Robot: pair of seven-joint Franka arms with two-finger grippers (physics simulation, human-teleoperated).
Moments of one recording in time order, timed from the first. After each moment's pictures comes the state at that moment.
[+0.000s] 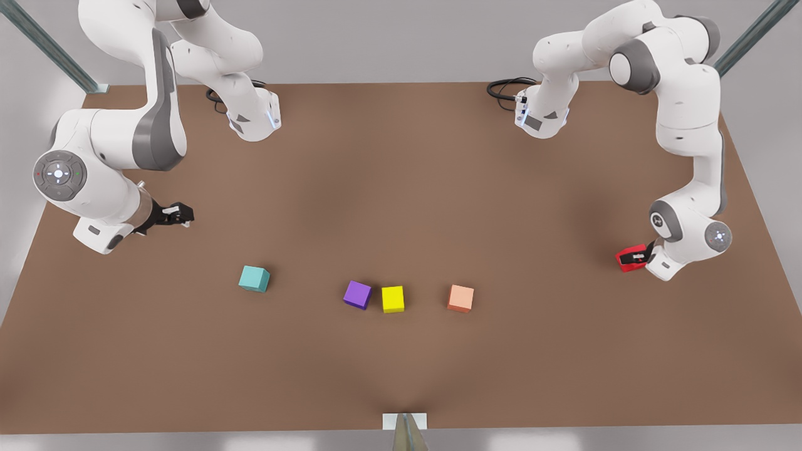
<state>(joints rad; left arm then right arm) 0.15 0.58 0.21 -1.96 -0.13 2.39 0.34 0.20 0.17 -0.15 -1.53 -0.08 1.52 -0.19</state>
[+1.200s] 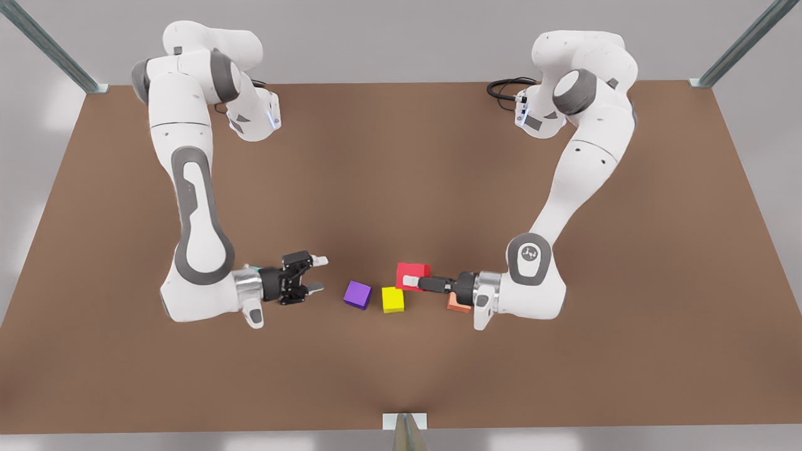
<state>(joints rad) -0.05 1.00 -0.63 -1.06 -0.93 2.03 -0.04 0.26 0.73 -0.11 -1.29 1.21 1.62 -0.92</state>
